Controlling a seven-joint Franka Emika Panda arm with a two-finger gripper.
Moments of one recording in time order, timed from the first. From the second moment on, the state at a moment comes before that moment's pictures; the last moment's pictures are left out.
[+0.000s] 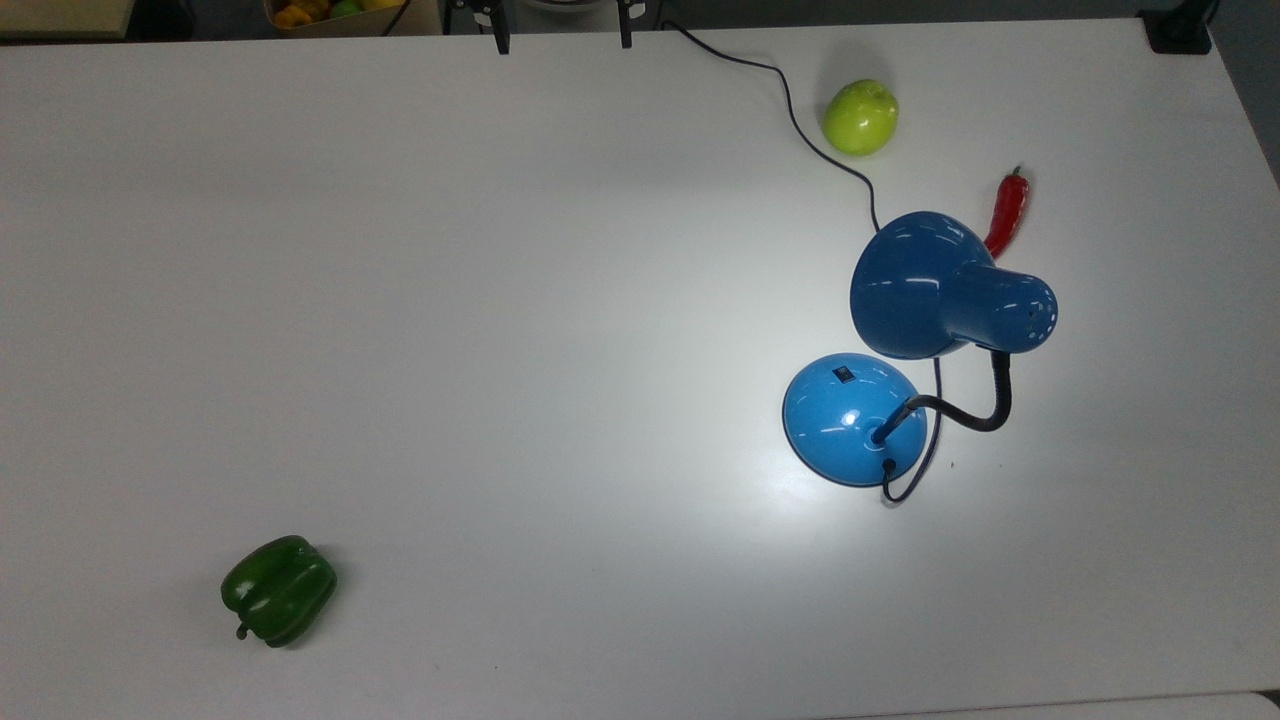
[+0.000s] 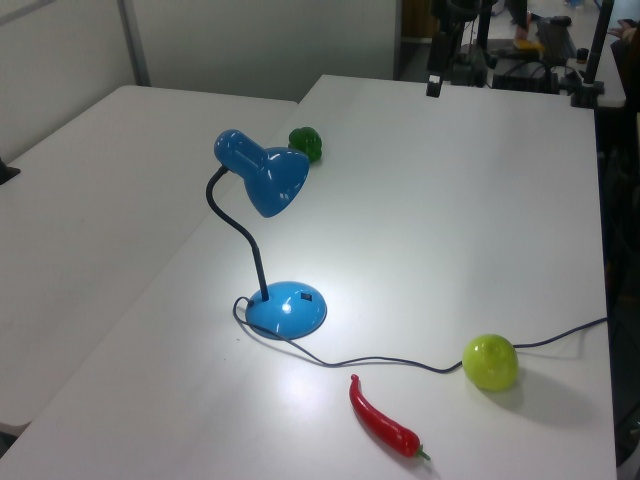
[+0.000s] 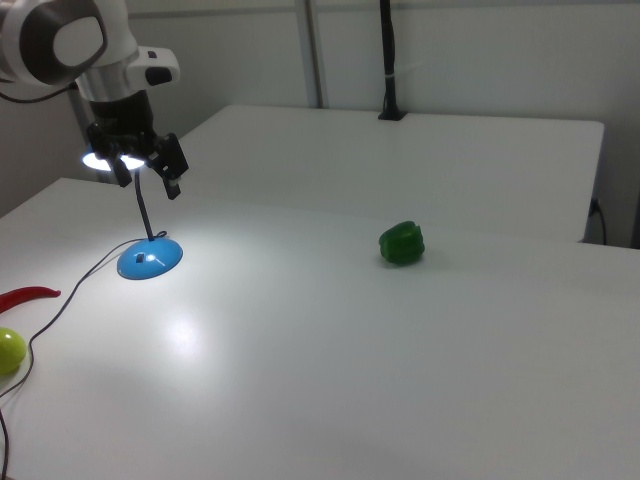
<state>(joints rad) 0.20 -0.02 -0.09 -1.67 0.06 1.75 0.03</state>
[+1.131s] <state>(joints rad) 0.20 0.00 -0.09 -1.67 0.06 1.76 0.02</state>
